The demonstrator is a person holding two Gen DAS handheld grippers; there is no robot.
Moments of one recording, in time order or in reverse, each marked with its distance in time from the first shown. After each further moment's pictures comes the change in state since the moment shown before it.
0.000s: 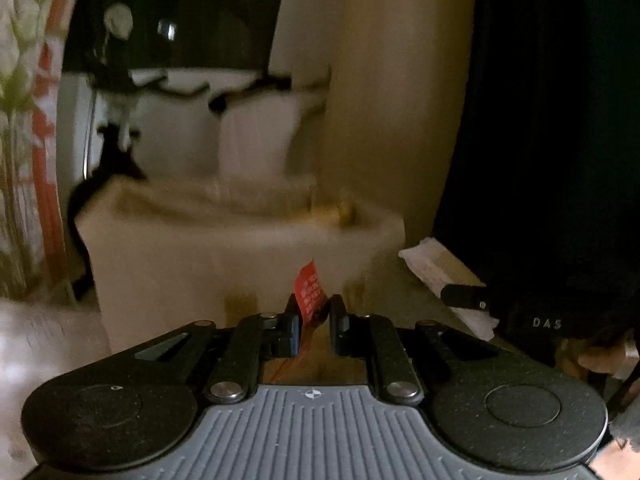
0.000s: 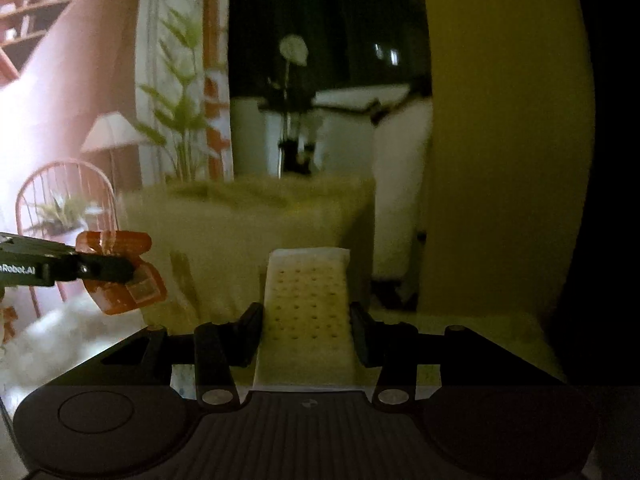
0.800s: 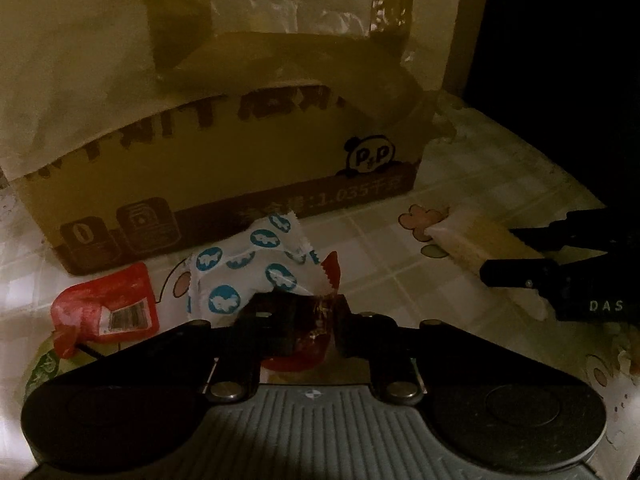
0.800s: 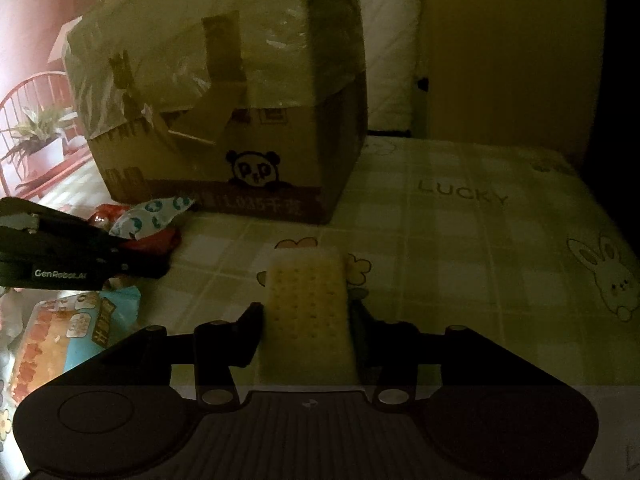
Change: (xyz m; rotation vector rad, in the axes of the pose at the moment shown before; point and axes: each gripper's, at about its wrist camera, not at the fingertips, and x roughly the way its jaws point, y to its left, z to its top) left arm 0.119 -0.002 -0.130 0.054 0.452 0.060; right arm 0.068 -0.015 -0.128 0.097 0.361 0.005
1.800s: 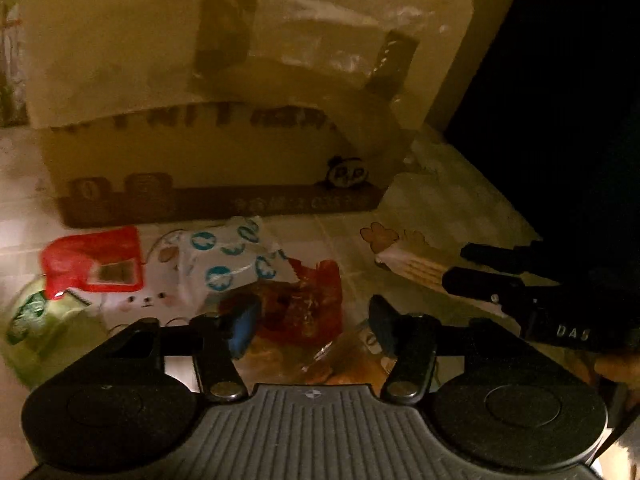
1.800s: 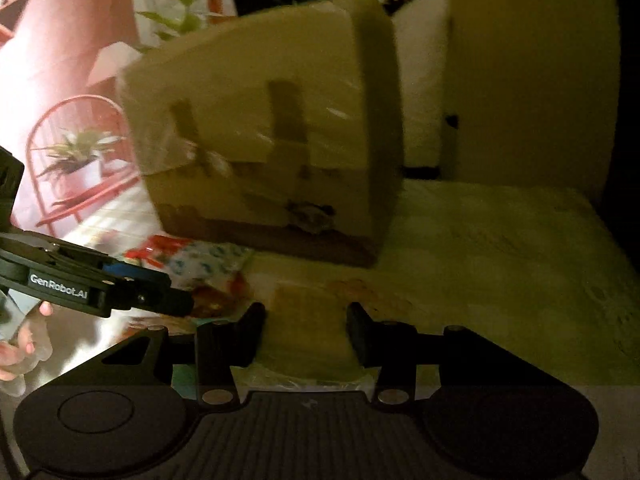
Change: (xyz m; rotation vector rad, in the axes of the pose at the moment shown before) left arm -0.035 0.026 0.001 -0.193 -0.004 -0.137; right arm -0.027 0.012 0.015 -0.024 -0.078 0.082
